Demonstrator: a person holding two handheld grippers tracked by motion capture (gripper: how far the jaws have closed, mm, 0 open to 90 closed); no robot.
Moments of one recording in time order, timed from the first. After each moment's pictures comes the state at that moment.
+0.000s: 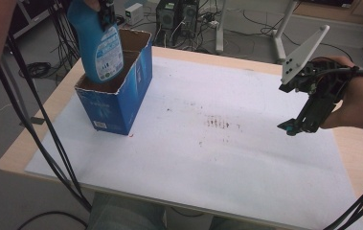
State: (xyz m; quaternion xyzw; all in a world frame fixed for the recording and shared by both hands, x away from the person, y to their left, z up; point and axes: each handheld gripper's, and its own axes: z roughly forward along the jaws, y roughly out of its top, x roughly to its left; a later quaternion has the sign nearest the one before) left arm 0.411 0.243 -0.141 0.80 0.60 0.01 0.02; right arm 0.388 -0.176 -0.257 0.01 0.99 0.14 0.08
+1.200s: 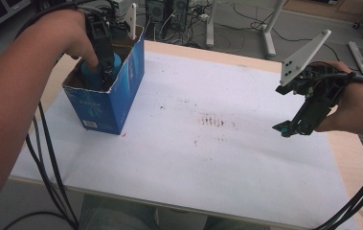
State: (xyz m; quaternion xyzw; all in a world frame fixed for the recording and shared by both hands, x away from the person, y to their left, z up) left arm 0.432 0.239 -0.282 0.93 0.37 -0.01 -0.02; right arm 0.393 -0.178 -0.270 0.04 0.98 0.15 0.08
